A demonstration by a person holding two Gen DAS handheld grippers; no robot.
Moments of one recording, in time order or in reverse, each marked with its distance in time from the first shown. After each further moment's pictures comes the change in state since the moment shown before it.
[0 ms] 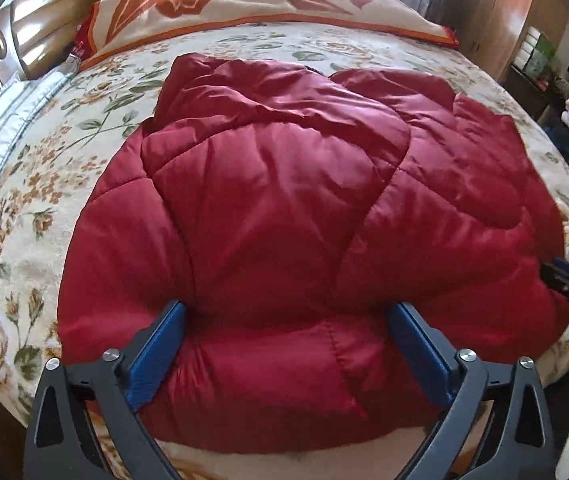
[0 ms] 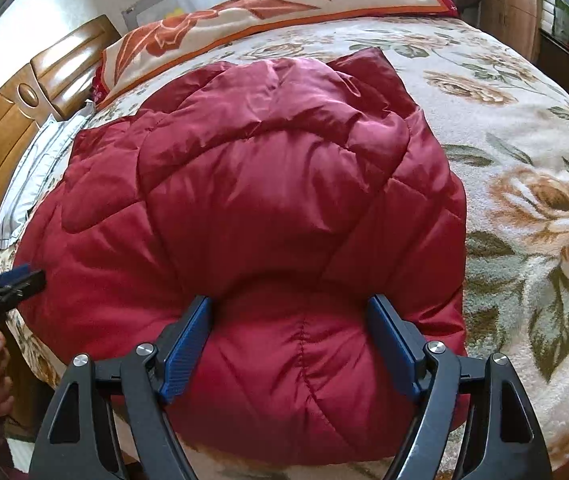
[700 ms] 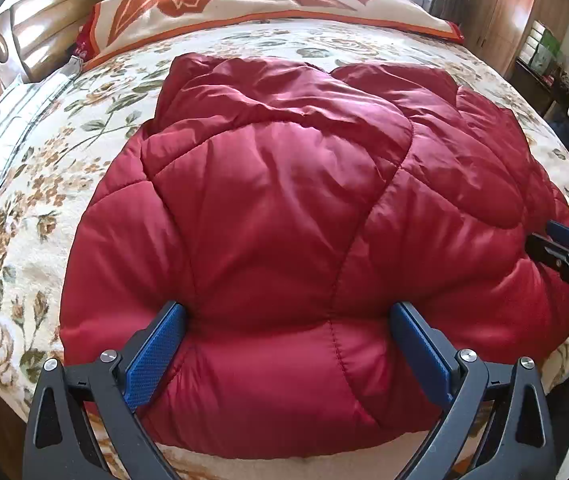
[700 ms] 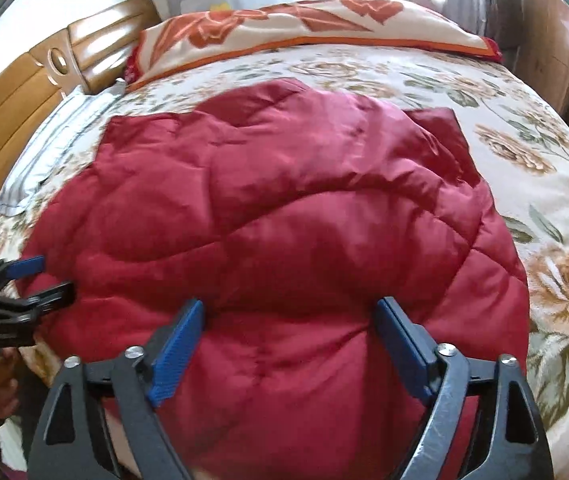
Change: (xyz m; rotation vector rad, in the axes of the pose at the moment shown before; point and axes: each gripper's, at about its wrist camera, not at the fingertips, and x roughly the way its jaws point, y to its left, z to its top) left arm 0.002 -0.004 0.002 0.005 0.014 0.026; right arm 0.014 0.046 0.026 -0.157 -0.039 0.007
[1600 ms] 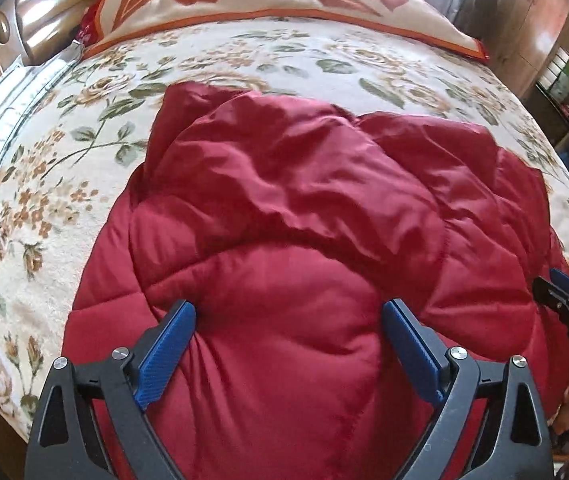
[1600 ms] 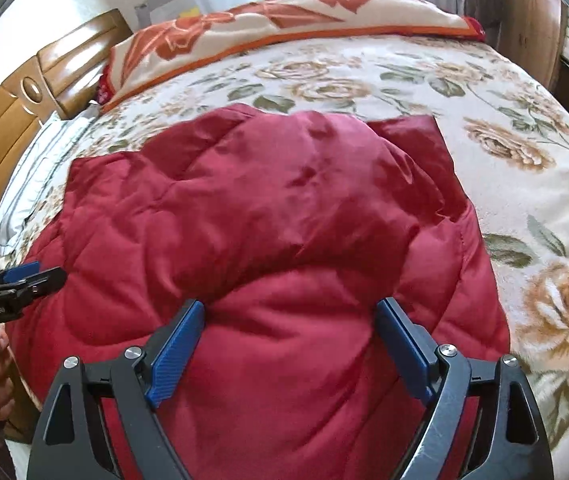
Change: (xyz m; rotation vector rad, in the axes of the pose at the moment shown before) left arm 0.033 0.017 0.076 -0.098 0.041 -0.017; right arm 0.024 -0.037 0.049 0.095 0.034 -0.006
